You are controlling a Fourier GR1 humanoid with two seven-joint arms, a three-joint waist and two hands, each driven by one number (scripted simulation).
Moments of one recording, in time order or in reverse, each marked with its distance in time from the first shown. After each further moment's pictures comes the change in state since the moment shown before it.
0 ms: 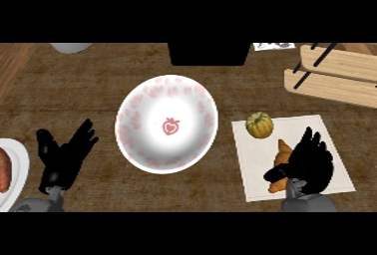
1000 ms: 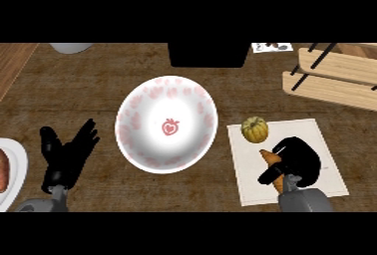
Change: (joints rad) left arm 0.009 -0.068 0.064 -0.043 -0.087 -0.030 0.080; right arm -0.034 0.017 -0.059 0.147 -0.080 0.004 -0.184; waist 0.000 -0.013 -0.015
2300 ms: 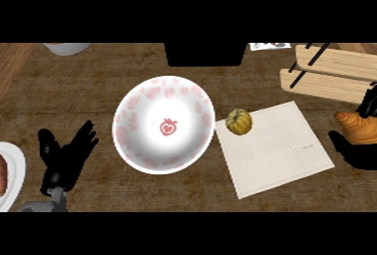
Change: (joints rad) left arm 0.016 -0.025 0.034 -0.004 -0.028 -0.014 -0.003; right arm -0.175 -0.314 -0.295 -0.621 -0.566 0.358 -0.338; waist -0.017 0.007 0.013
